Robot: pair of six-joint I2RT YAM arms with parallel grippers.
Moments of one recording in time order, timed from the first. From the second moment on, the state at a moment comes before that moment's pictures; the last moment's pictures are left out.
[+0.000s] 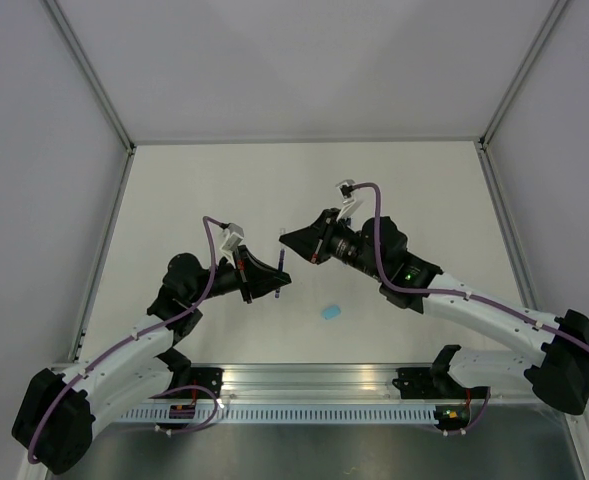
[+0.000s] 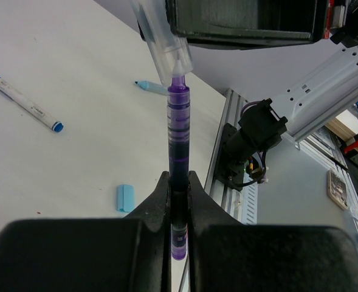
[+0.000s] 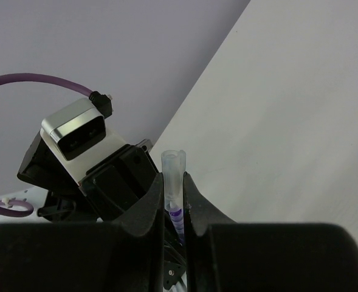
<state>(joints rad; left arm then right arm) -0.55 0.85 0.34 0.57 0.71 -0.55 0.89 1.17 0.86 0.26 -0.07 0.76</state>
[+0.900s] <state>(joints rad) -0.56 0.82 0.32 0.51 0.70 -0.55 1.03 1.15 0.74 0.40 0.18 0.69</state>
